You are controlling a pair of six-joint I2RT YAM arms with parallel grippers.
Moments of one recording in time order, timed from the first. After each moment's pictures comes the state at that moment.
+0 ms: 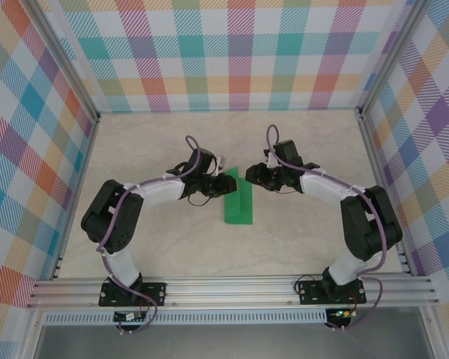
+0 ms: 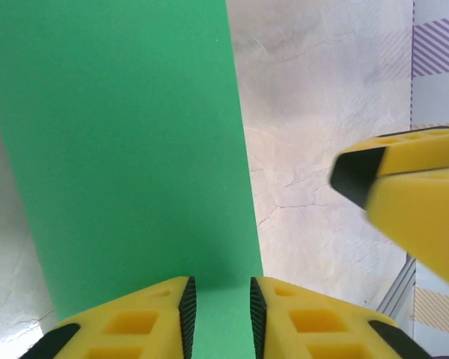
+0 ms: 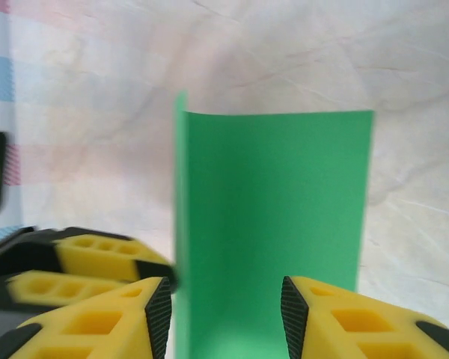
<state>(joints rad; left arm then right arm) -0.57 1.79 1.07 -0.11 0.50 -0.74 0.43 1.64 1.00 -0.21 -0.48 0.69</state>
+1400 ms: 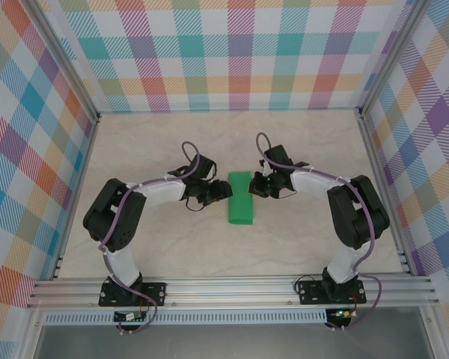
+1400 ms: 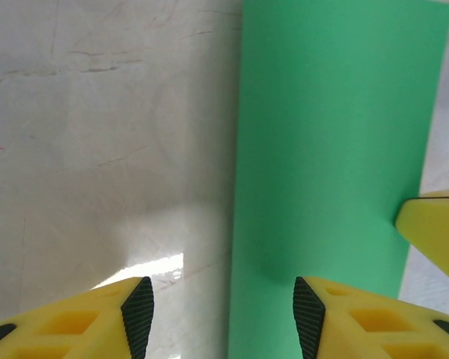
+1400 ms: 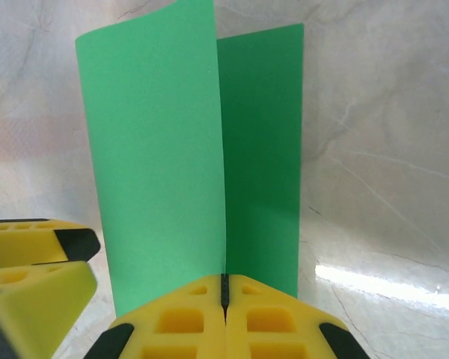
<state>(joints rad) -0.57 1.81 1.05 -0.24 0.33 -0.79 0.46 1.77 1.05 -0.36 -0.40 0.66</state>
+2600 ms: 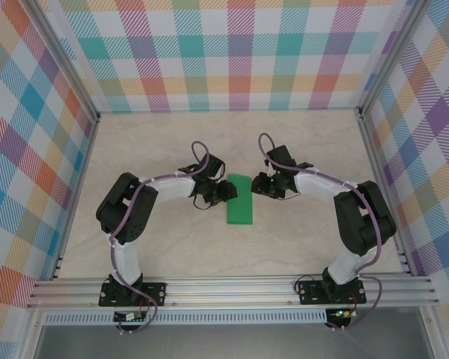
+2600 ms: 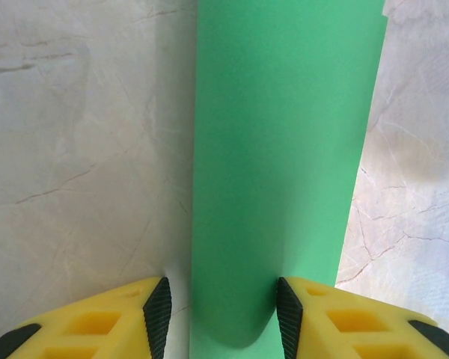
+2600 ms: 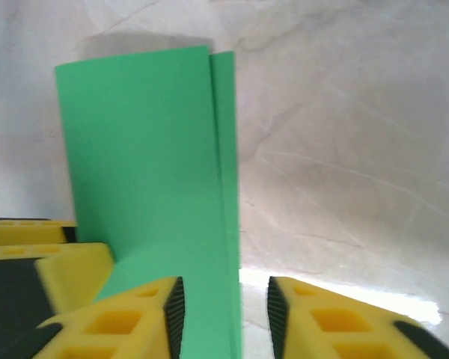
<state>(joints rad) -0.61 1.92 1.15 -0.29 0.34 -0.79 0.46 1.70 1.03 -0.42 -0.26 0.63</state>
